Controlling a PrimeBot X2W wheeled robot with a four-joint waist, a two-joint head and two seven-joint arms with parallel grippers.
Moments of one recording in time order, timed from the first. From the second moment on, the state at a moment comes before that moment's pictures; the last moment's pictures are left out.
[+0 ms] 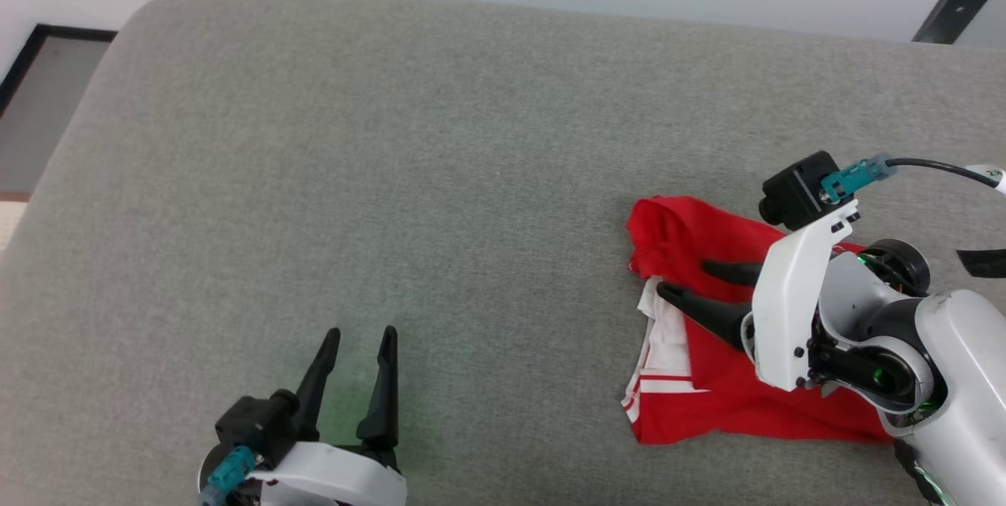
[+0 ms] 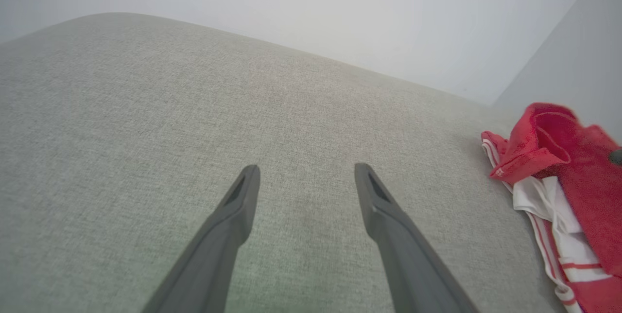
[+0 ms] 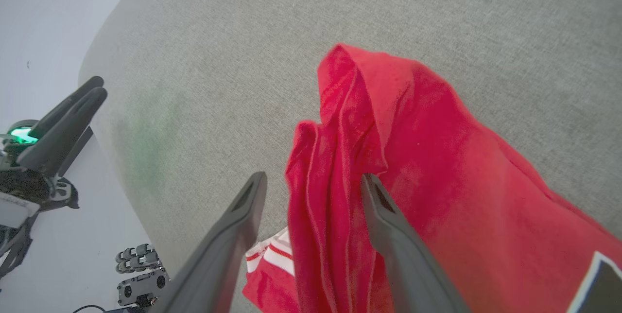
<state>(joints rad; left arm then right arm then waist) -0.08 0.05 -0.09 0.24 -0.31 -0.11 -0.26 -0.54 -0.39 0.45 0.09 0.81 0.13 0.79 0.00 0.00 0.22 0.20</state>
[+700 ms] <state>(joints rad) -0.16 0.06 -0.07 0.29 -0.29 -0.12 -0.26 -0.43 -0.55 0.33 0.12 0.74 0.13 0.37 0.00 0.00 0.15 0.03</state>
